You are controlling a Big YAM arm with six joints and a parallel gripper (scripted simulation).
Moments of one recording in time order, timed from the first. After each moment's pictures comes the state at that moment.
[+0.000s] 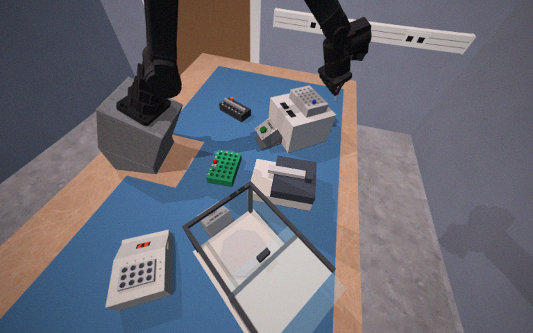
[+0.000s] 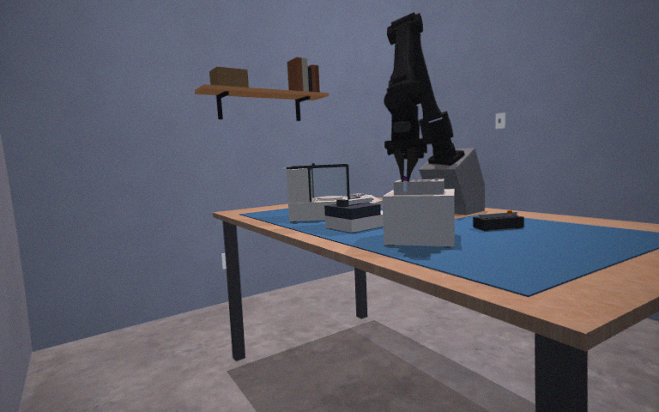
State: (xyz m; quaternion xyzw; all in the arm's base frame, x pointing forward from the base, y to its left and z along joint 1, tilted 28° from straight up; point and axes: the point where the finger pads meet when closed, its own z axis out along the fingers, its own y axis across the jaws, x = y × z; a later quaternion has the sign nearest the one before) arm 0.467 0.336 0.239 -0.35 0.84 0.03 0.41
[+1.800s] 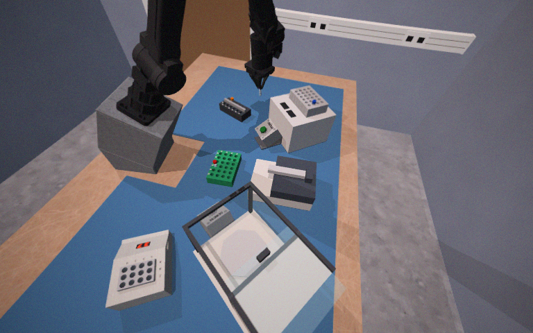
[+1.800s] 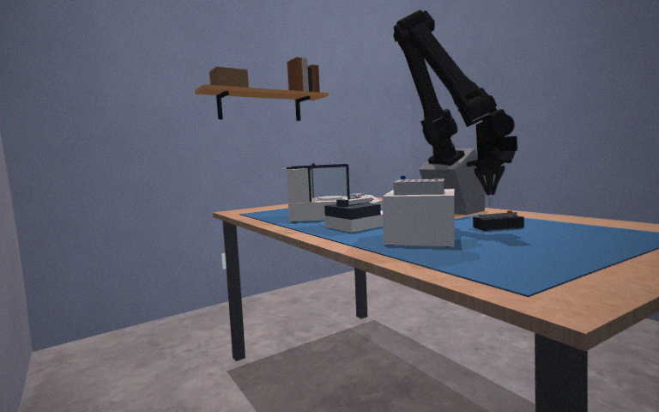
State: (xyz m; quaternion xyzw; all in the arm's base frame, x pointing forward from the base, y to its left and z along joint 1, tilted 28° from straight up) arm 0.235 0.373 0.054 -0.53 0.80 -0.06 0.26
